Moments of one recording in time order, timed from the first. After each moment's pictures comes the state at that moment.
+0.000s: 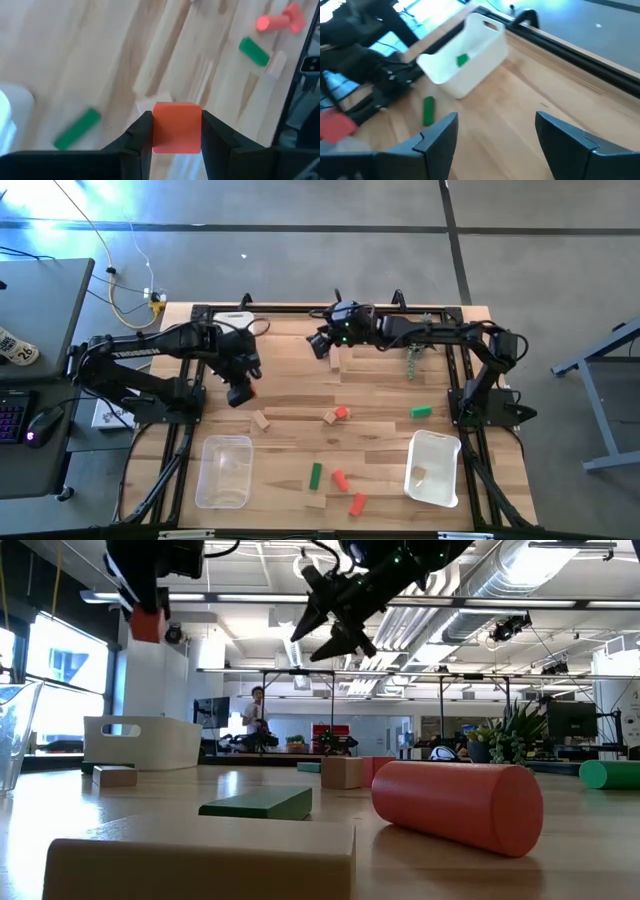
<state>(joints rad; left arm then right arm) 0.28 1.14 1.08 -1.15 0.24 -0.30 -0.28 1.74 1.36 -0.17 0.06 0.47</state>
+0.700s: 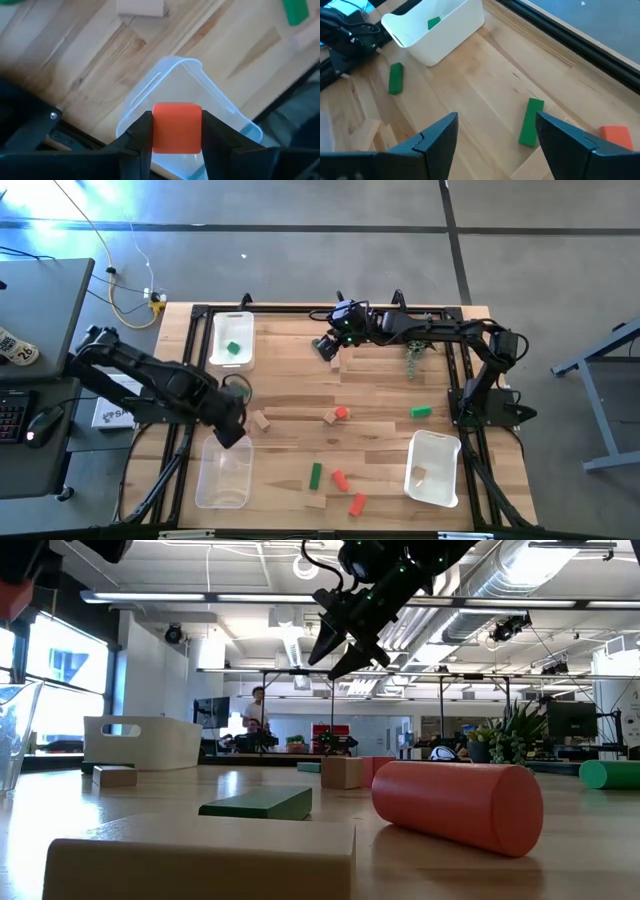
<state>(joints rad) -0.30 1.17 1.08 -1.28 0.10 -1.20 -0.32 1.74 1.36 -0.33 0.04 0.38</state>
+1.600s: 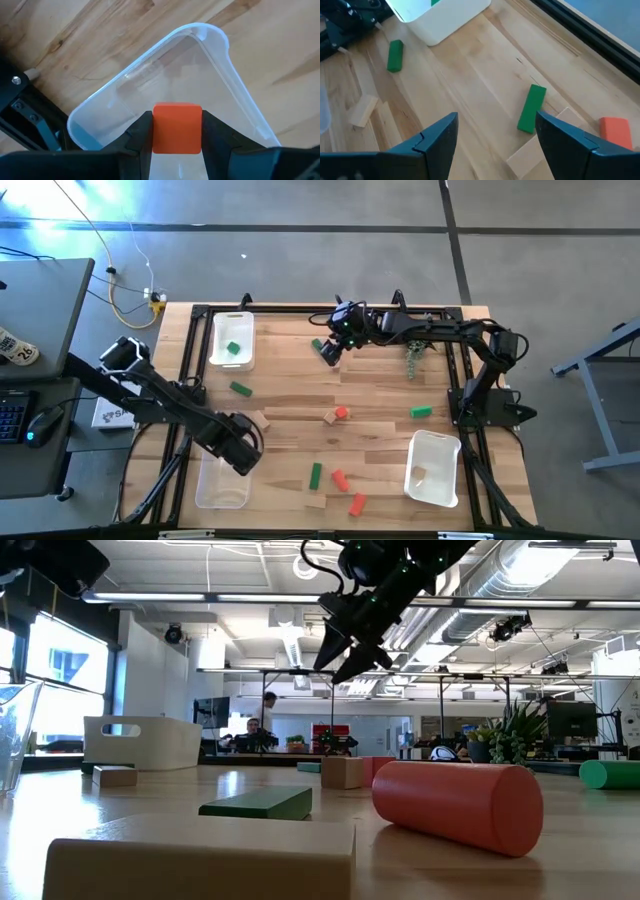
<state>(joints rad) -0.51 1.51 1.08 -1.17 0.07 -1.53 -0.32 1.74 1.36 -0.39 0.00 0.31</state>
